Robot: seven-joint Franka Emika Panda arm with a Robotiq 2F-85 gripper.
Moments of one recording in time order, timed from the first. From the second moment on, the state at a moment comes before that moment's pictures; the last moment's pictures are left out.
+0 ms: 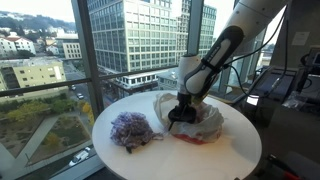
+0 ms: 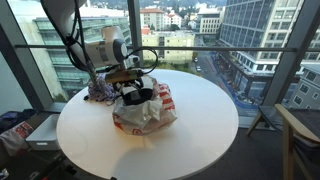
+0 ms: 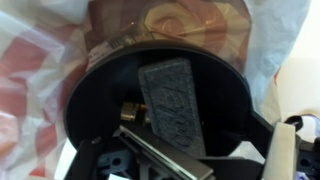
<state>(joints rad) 0.15 0.43 0.02 -2.17 -0.32 2.73 -0.02</state>
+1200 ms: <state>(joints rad) 0.31 0.41 0.21 -2.10 -0.21 2.76 -0.02</state>
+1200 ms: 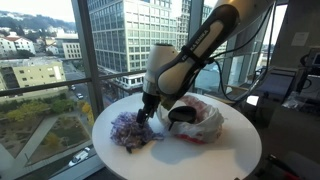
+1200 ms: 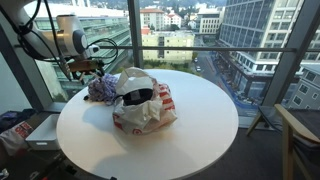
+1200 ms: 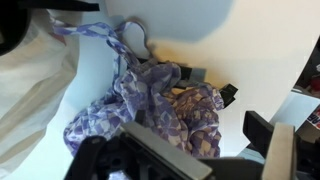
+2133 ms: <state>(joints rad) 0.44 0.69 0.10 -1.68 -0.26 2.48 0.13</state>
